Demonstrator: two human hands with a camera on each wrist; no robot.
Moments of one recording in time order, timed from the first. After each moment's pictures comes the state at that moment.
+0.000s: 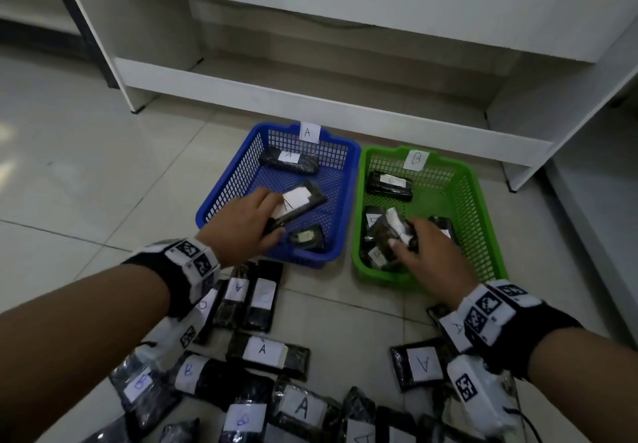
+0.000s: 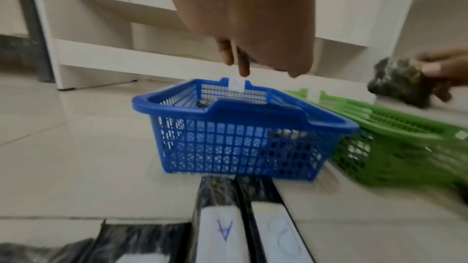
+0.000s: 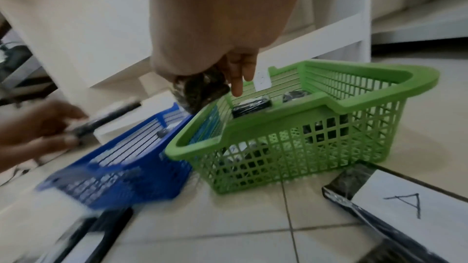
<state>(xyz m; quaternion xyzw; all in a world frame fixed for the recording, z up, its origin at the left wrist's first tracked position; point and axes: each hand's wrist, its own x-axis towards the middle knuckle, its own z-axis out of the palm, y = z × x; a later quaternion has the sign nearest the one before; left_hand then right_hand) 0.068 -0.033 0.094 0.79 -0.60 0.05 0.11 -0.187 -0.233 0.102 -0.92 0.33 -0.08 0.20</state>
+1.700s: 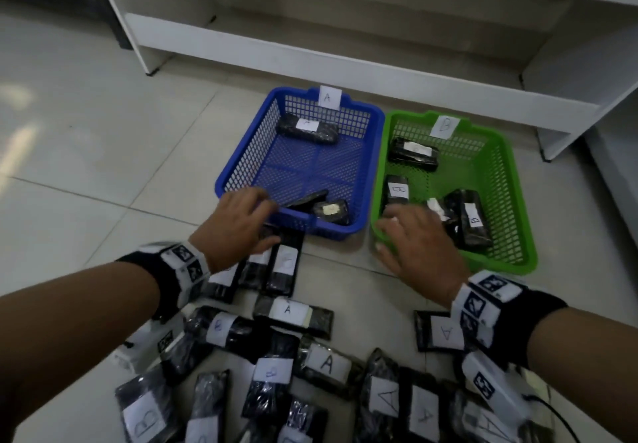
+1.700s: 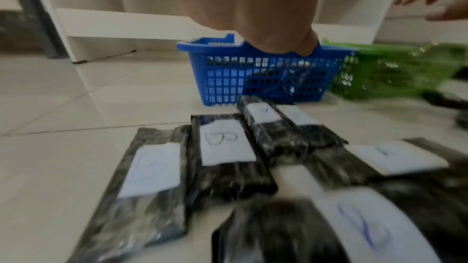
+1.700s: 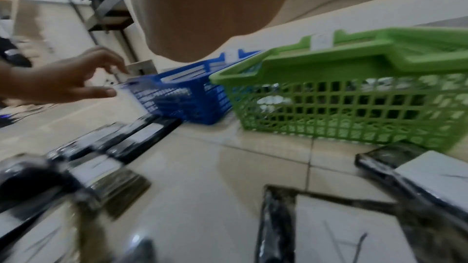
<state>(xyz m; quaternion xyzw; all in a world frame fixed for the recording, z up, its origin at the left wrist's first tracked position) 0.070 0.033 0.049 0.77 -0.62 0.10 0.06 -0.172 -0.176 0.085 -0.99 0.10 -0.10 -0.02</state>
